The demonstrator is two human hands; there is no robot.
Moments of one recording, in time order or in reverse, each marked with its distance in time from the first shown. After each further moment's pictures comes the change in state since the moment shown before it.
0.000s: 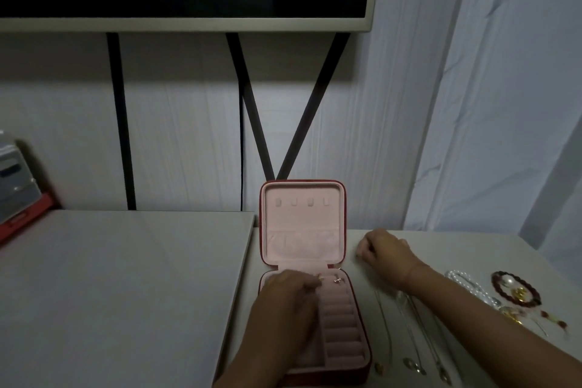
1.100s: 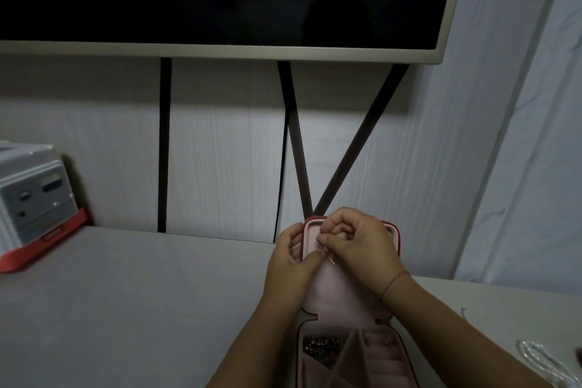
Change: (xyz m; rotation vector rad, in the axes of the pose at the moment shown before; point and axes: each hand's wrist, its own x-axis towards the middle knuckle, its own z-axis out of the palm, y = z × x) left_hand 0.097 -0.026 -0.043 -0.726 0.234 -0.285; right_hand 0.028 -0.138 -0.021 0.788 0.172 -0.302
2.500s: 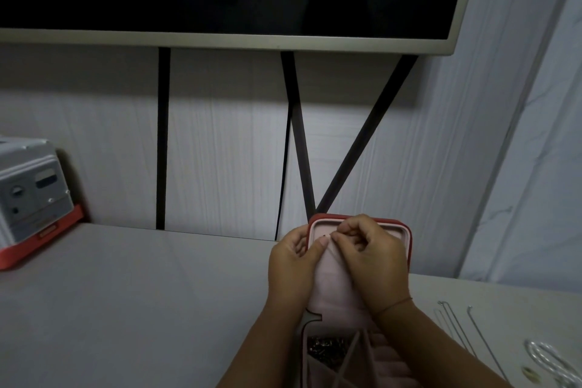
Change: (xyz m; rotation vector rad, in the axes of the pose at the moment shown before) left_hand 0.013 -0.012 0.007 -0.035 0.058 0.089; right_hand -0.012 0.029 0.015 -0.280 0.337 -0.189
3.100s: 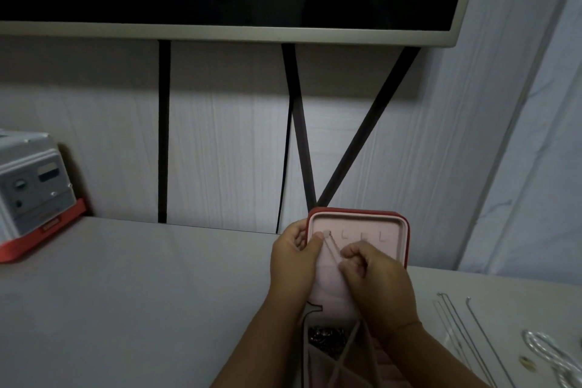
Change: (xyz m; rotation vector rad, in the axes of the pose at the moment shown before) left_hand -0.003 -0.001 0.000 0.017 0.018 -0.076; right_hand -0.031 0.019 -0.007 -0.258 -0.224 0.145
